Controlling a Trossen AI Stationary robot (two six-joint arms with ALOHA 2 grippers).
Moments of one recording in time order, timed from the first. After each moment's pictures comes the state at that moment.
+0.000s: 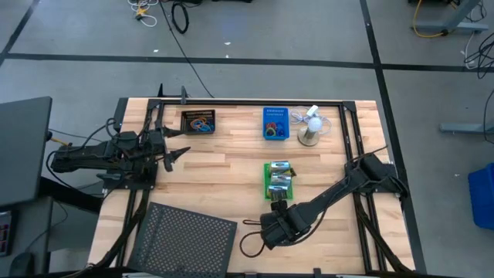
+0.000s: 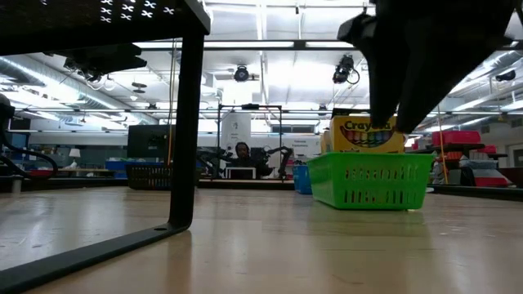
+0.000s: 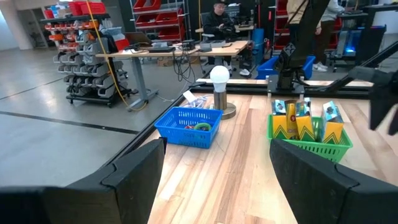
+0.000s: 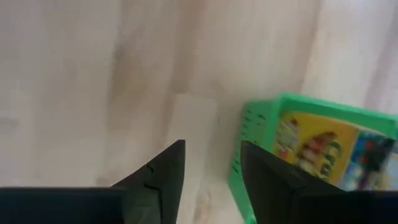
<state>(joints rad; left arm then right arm) 0.00 0.14 0.29 -0.20 -0.37 0.09 0.56 2.03 1.63 -1.12 0.36 0.33</state>
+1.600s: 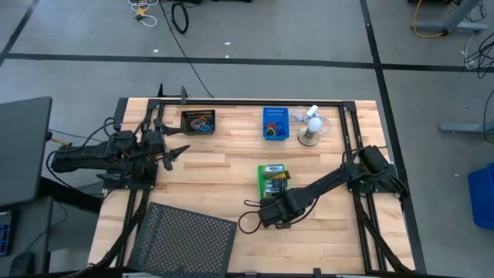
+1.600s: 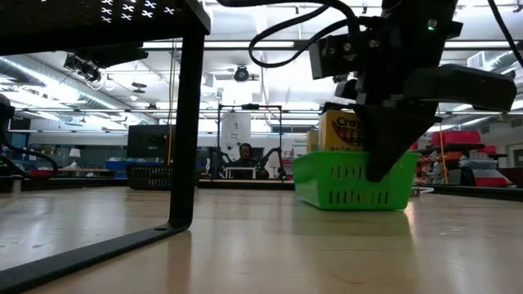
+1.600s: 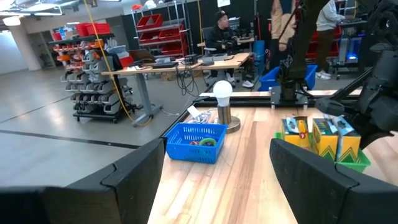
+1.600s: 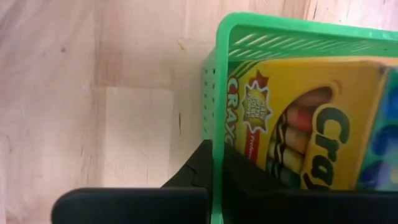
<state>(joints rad) 0.00 0.14 0.29 -0.14 -0.37 0.15 0.44 1.98 1.38 -0.91 0.31 0.31</state>
